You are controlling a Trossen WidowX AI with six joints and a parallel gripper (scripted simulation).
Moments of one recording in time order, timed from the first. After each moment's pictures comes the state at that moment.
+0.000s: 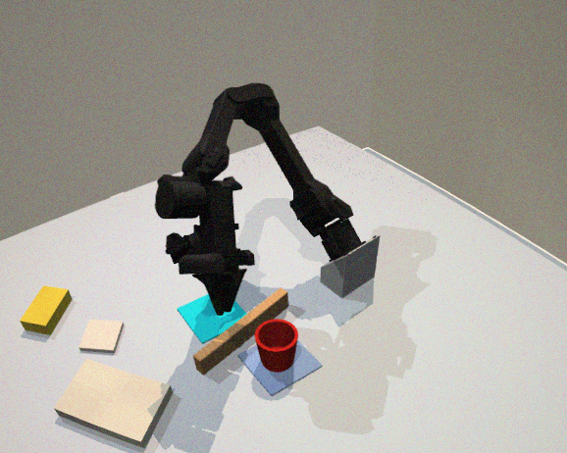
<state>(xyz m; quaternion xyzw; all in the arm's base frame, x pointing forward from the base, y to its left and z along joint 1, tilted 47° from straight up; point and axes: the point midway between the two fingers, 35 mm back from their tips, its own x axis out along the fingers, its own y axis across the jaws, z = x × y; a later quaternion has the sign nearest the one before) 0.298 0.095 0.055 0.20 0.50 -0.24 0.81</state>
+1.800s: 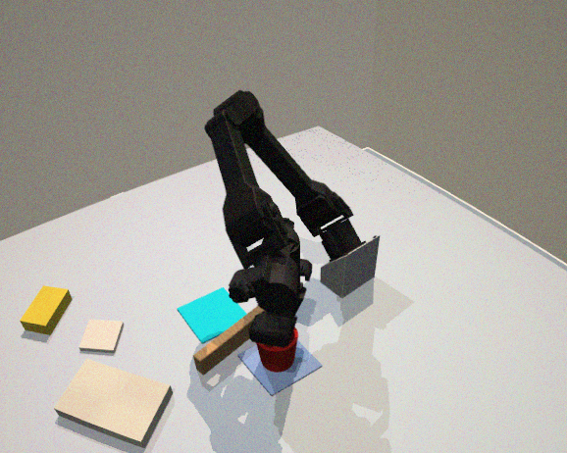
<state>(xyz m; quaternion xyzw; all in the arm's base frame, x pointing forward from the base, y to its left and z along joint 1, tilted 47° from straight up) 0.220 0.077 -0.037 0.03 0.45 -0.51 0.74</state>
